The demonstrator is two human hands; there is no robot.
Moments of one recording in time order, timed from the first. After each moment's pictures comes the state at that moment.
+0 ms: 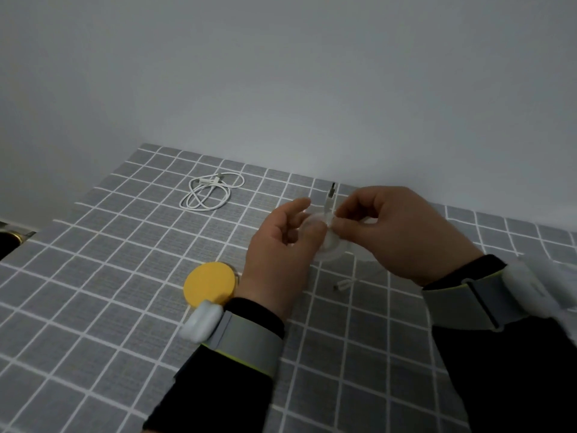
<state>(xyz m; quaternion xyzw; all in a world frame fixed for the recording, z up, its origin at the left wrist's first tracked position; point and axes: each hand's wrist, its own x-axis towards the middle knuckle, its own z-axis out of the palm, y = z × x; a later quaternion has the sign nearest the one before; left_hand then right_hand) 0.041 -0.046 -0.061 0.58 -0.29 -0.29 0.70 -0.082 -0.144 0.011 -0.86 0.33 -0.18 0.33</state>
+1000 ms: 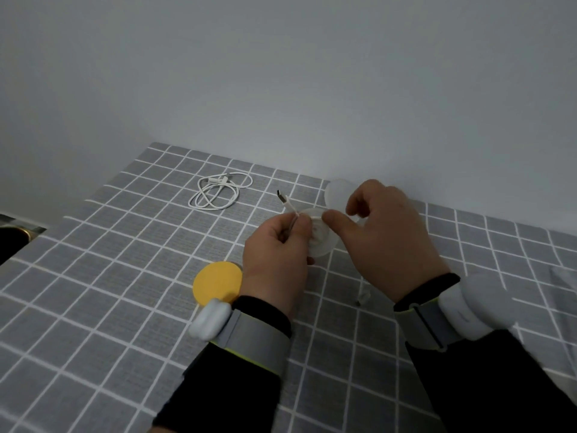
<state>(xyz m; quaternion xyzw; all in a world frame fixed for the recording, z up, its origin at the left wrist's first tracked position) 0.044 -0.042 -0.060 0.63 -0.22 -0.25 0.70 -0.061 -0.124 -0.011 -0.85 0.40 -0.27 0.20</state>
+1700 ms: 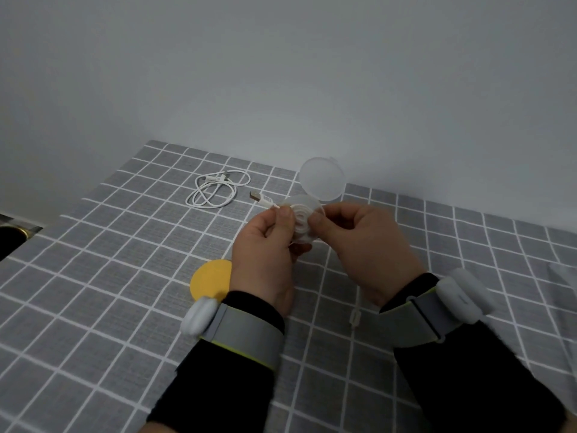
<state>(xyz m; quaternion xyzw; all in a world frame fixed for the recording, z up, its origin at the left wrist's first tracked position) 0.048 -0.045 -0.059 0.50 -0.12 -0.34 0.79 -0.048 -0.119 -0.031 -0.73 0.35 -0.30 0.51</state>
